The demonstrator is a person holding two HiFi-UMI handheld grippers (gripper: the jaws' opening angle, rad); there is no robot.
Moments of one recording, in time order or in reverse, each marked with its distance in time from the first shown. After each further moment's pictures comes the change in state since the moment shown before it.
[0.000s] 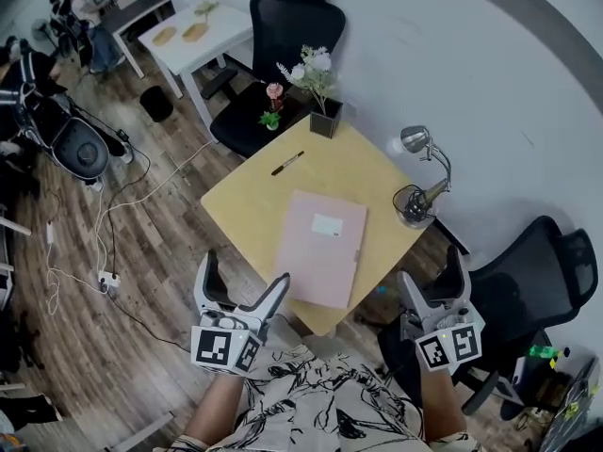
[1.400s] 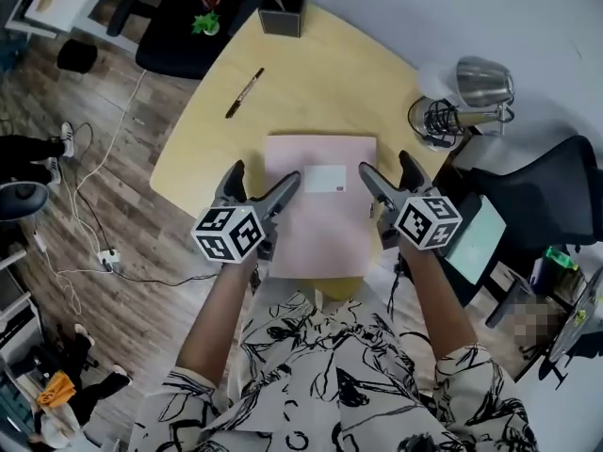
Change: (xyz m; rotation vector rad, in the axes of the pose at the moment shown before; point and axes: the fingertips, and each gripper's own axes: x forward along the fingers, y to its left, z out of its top) left arm 0.242 0.078 -0.260 -0.375 0.613 -0.246; right arm 0.171 -0.107 -0.305 0.411 0.544 -0.192
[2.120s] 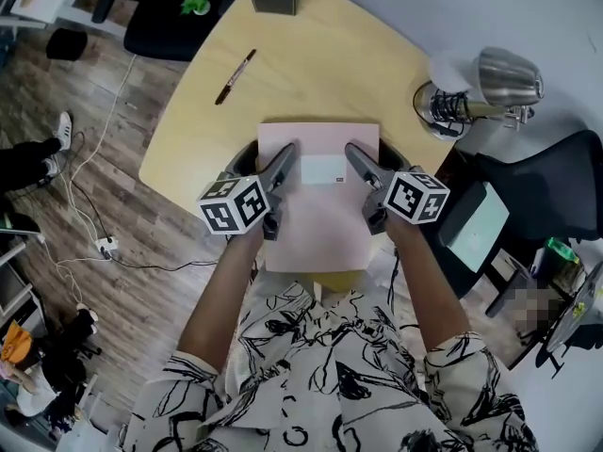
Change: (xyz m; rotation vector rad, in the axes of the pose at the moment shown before) left arm 0.051 0.029 -0.035 -0.100 0.109 0.046; right arm 0.051 -0.014 -0.051 0.214 0.113 0.065
